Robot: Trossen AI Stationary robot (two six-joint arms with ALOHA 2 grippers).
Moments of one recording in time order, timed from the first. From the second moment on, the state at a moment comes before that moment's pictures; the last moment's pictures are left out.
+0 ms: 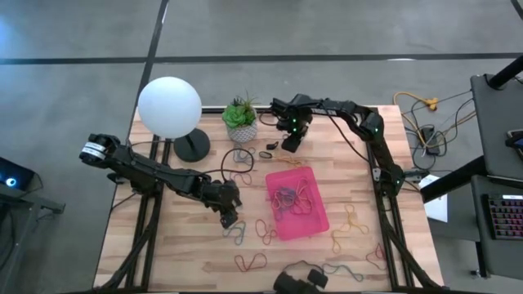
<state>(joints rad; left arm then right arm) -0.26 1.41 0.84 -0.37 0.01 -0.85 -0.58 2.24 1.69 -1.10 -0.02 -0.07</state>
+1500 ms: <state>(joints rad) -0.26 1.41 0.83 -0.32 -0.01 -0.85 -0.49 1.93 1.76 -1.03 -0.37 0.09</state>
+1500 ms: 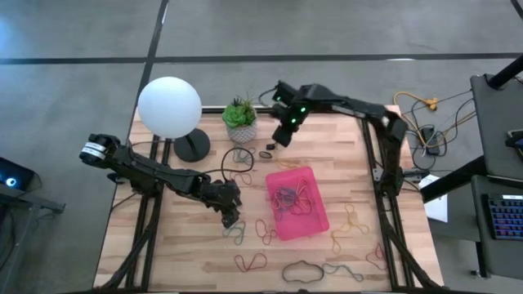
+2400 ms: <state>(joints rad) -0.26 1.41 0.82 -0.23 -0.01 -0.86 -0.08 1.64 1.75 -1.26 -0.27 0.27</state>
